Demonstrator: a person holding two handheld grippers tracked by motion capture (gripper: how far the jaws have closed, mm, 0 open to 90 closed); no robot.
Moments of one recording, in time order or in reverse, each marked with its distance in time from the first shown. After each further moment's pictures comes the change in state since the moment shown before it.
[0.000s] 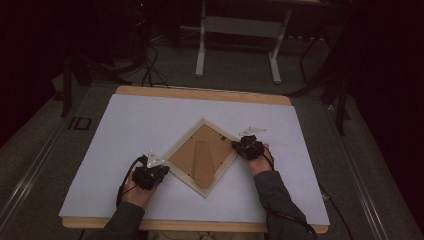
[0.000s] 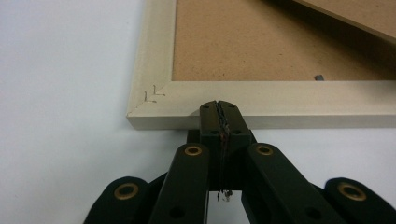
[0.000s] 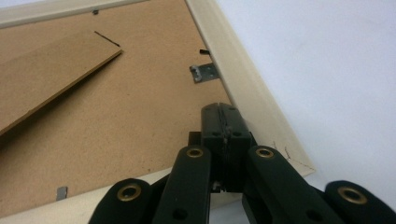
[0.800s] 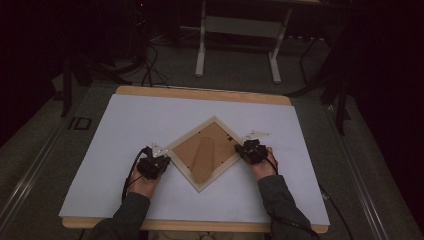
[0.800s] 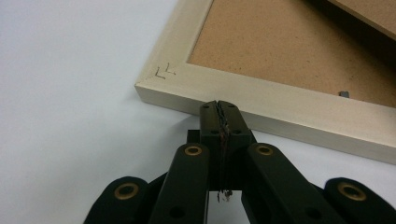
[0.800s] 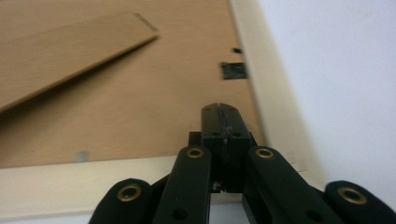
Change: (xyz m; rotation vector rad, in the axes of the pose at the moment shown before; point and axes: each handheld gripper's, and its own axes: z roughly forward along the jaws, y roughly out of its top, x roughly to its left) left arm 0.011 0.016 0.023 0.001 0.072 -0.031; right arm 0.002 -0.009 -0.013 0.016 -0.019 -0.016
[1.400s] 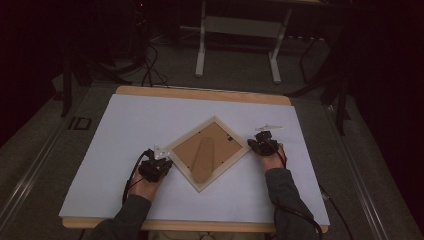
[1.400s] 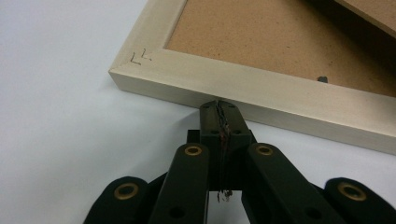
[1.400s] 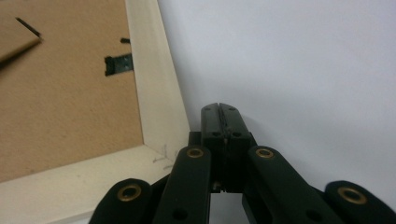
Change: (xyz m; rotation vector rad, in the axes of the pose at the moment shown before) left arm -0.008 -0.003 0.000 0.022 -0.031 -0.005; right arm -0.051 -0.006 0.007 0.047 -0.087 0.167
